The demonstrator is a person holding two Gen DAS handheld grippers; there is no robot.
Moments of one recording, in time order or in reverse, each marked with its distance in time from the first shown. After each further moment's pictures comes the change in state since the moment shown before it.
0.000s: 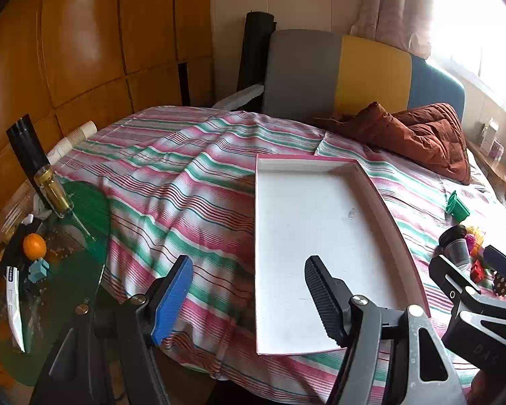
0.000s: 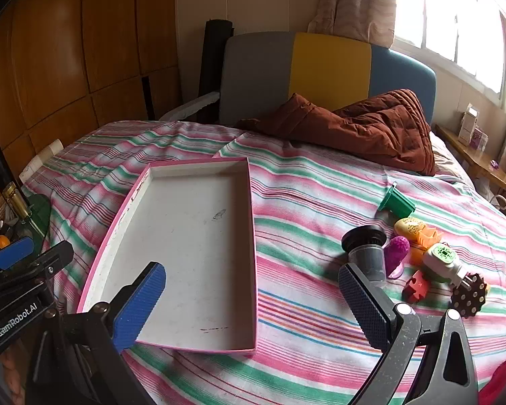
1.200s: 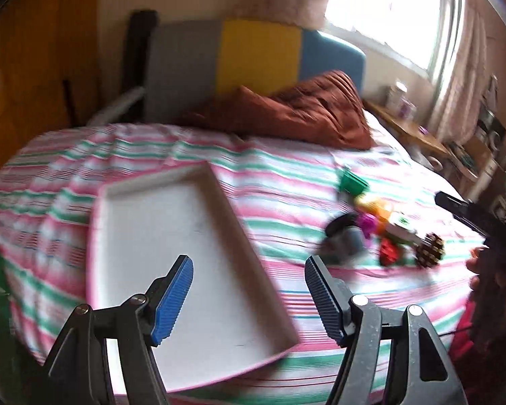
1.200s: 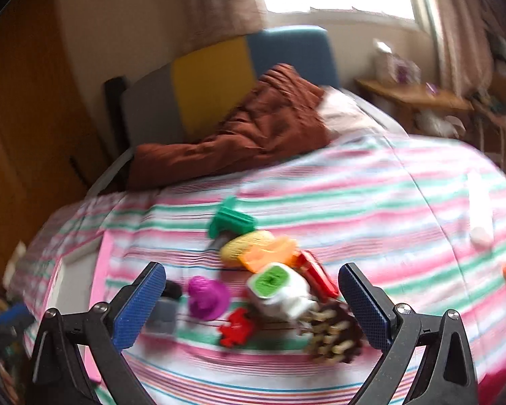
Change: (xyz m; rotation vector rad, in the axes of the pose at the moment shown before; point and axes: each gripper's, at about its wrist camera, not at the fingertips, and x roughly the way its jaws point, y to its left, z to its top) left arm 0.007 -0.127 0.026 0.238 0.078 -0.415; right arm -0.014 -0.270 -0.006 0.433 -0.056 -0.074
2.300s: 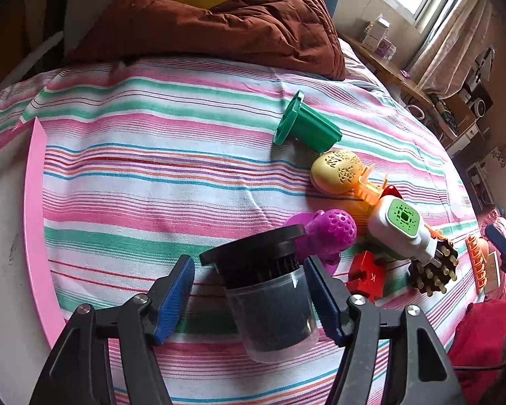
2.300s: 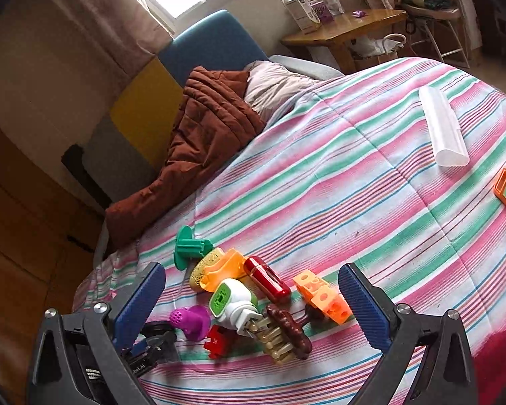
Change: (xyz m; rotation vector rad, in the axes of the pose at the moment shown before) left arm 0.166 -0.087 0.023 0.030 0.297 -0.146; right arm -0.011 -0.092 0.022 0.381 0.056 0.026
